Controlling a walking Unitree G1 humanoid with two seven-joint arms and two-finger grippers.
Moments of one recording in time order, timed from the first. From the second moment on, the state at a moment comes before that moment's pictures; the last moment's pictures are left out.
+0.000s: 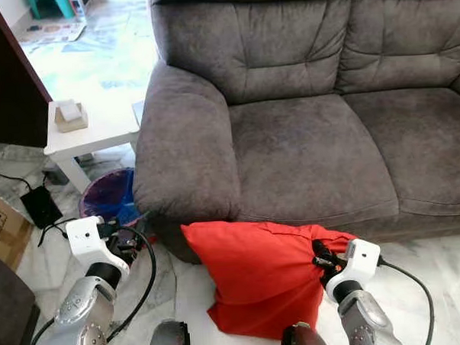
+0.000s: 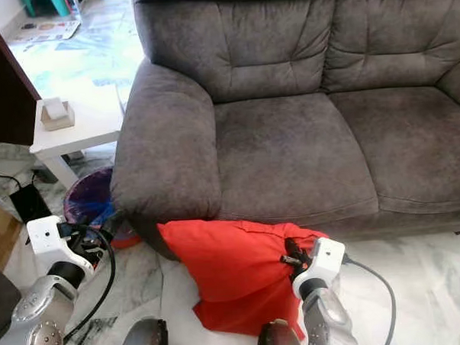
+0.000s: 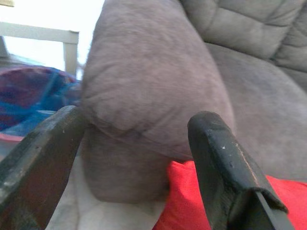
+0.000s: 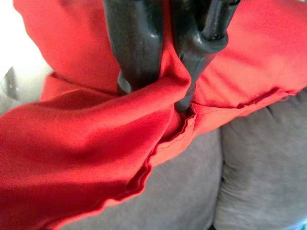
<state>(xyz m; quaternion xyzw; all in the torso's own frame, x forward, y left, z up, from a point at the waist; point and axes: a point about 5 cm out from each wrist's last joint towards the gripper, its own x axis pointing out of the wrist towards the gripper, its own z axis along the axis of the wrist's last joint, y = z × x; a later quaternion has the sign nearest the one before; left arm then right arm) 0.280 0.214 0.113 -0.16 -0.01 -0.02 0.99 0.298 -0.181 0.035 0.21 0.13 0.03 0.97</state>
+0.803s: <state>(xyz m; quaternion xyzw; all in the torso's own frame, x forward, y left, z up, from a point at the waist) 0.280 0.198 0.099 -0.13 0.06 -0.14 0.98 0.305 -0.173 0.057 0.17 0.15 0.12 0.97</state>
